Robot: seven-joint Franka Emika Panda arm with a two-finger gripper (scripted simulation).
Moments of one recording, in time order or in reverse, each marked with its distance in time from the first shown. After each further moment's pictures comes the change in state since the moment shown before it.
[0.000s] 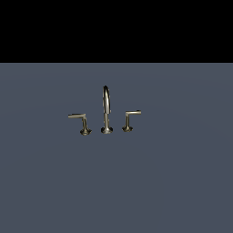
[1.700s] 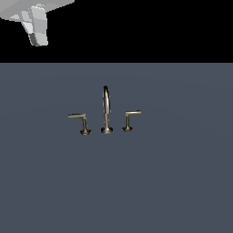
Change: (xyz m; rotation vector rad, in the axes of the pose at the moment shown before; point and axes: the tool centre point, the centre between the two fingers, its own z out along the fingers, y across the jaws) arm 0.087 -0.126 0.183 -0.011 -0.020 0.600
